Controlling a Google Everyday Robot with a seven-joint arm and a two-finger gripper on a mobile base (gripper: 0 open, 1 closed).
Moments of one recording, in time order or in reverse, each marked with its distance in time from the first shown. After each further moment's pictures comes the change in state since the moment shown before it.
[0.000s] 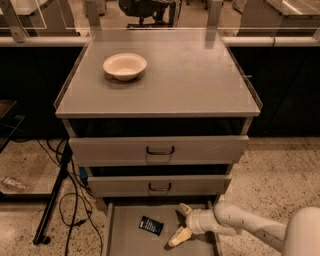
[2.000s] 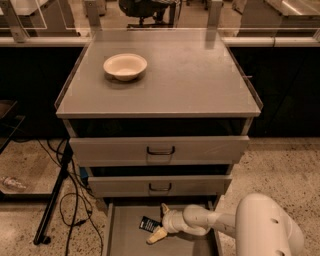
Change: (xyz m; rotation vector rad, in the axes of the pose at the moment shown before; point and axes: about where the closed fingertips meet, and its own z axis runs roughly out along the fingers) arm 0.012 -0.022 0.136 0.082 0.056 -0.039
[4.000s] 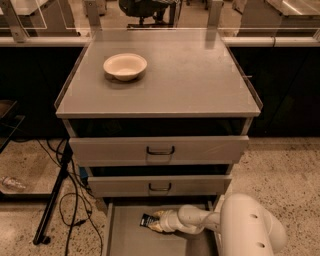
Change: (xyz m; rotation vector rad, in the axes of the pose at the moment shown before) arm 0.021 -0.014 0.042 0.017 0.038 0.017
